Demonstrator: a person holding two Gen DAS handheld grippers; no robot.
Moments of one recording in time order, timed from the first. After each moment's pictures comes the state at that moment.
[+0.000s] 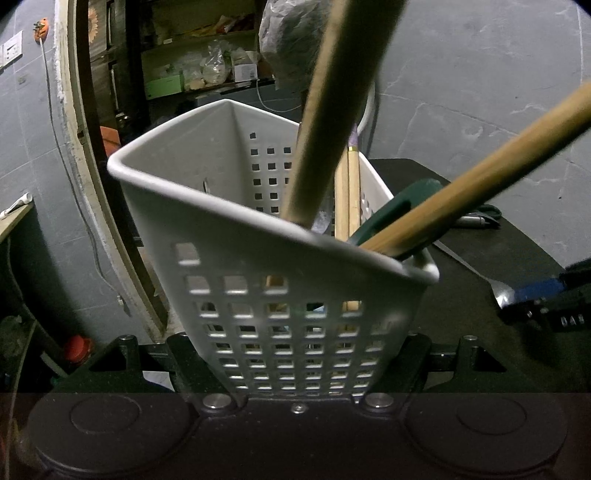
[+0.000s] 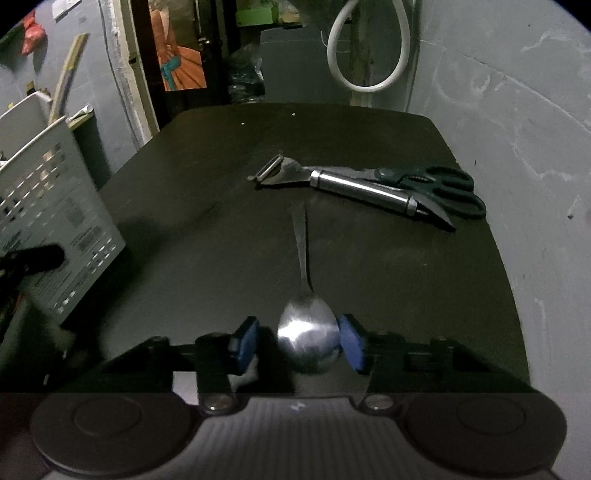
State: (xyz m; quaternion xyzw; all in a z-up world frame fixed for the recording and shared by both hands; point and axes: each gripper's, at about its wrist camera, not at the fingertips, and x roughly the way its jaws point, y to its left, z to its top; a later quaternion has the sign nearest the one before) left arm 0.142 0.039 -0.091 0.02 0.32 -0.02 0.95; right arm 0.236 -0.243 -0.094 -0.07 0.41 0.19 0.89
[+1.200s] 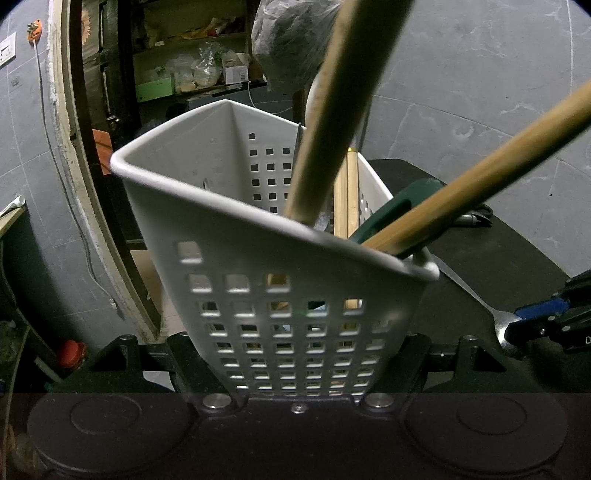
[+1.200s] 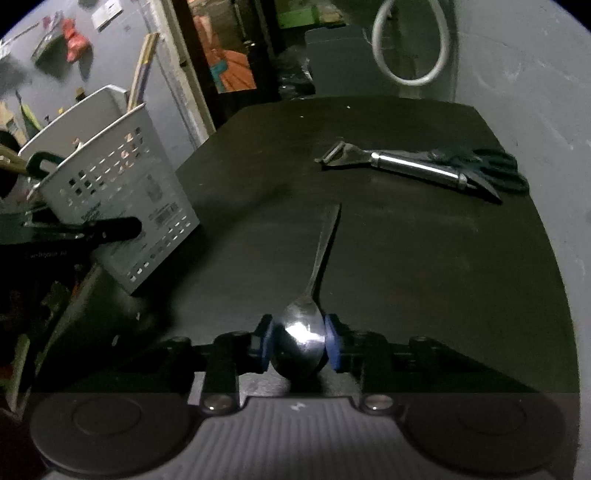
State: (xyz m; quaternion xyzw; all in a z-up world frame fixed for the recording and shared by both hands) left arm 0.145 0.047 -0.093 0.03 0.32 -0.03 0.95; right arm 0.207 -0.242 -0.091 -0.05 0.41 0.28 0.87
